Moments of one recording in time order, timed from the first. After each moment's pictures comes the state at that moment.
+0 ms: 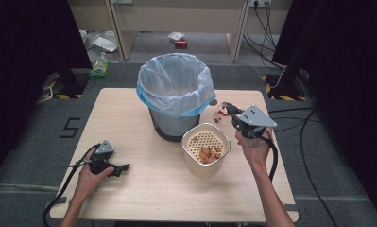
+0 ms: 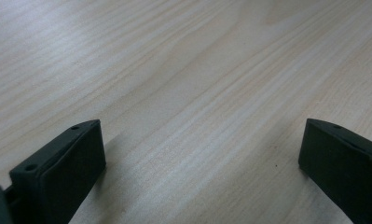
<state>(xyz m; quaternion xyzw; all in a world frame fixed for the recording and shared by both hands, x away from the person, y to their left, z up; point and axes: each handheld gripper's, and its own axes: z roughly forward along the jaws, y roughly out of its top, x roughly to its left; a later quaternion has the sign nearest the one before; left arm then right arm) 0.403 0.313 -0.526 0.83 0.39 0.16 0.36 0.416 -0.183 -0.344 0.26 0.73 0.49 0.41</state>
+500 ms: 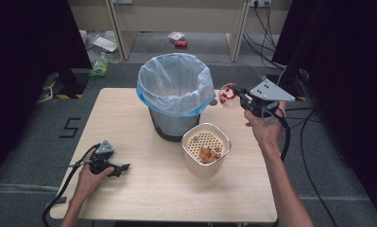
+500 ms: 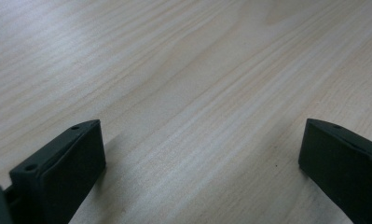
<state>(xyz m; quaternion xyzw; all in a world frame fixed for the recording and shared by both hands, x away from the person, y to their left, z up) 0.403 0.313 -0.526 0.83 0.39 0.16 0.36 0.429 -0.191 -0.277 0.27 0.72 0.51 0.39</state>
